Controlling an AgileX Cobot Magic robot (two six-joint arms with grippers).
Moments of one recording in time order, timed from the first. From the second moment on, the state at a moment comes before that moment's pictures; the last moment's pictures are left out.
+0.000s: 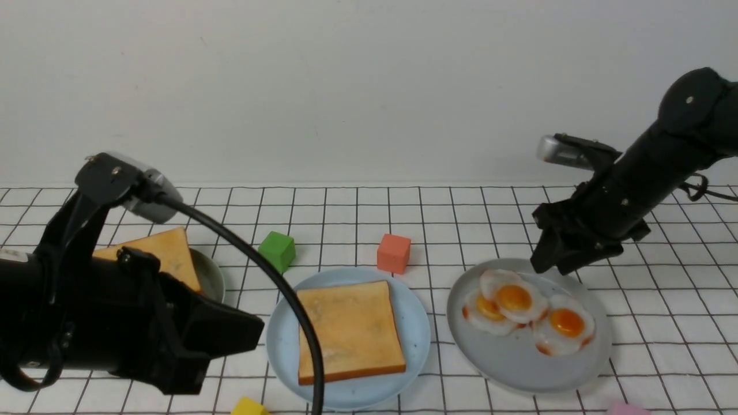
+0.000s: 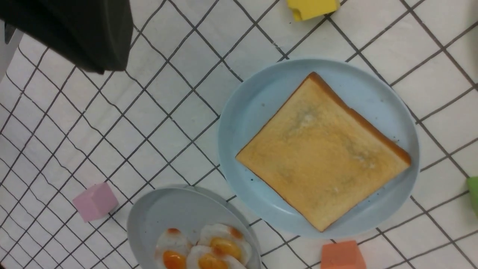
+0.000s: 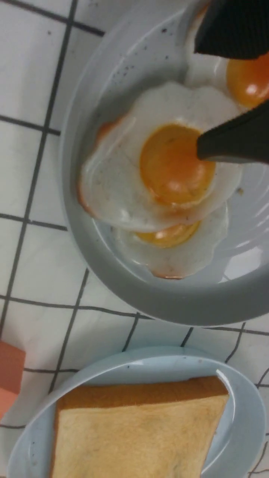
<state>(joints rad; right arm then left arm) 0.06 2.05 -1.57 0.49 1.05 -0.37 -0.21 1.05 -0.74 -0.88 0.81 0.85</state>
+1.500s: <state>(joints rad) 0.39 1.91 -1.49 0.16 1.03 -0.24 -0.21 1.05 -0.74 -0.87 0.81 0.85</state>
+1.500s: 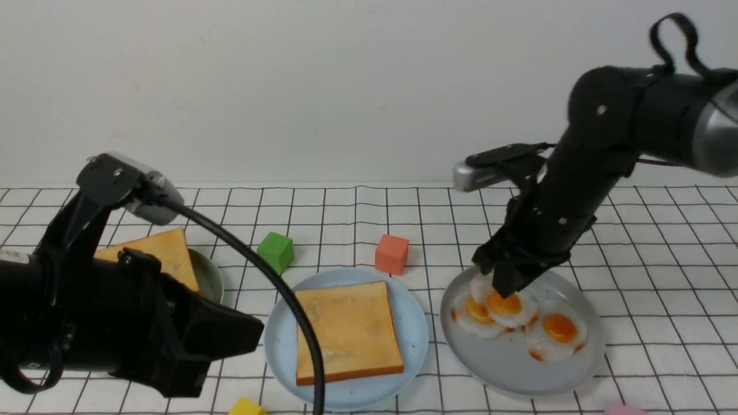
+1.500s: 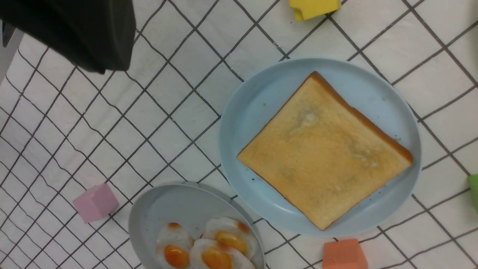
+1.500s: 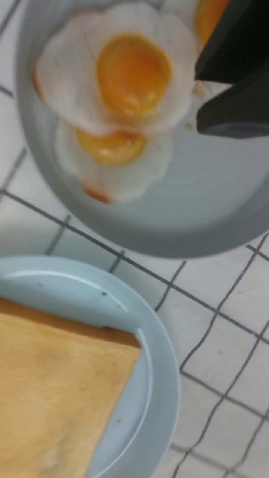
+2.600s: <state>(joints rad) 0.51 2.03 -1.50 -0.11 0.93 0.00 -0.21 1.05 -0.74 -0.87 0.81 0.85</state>
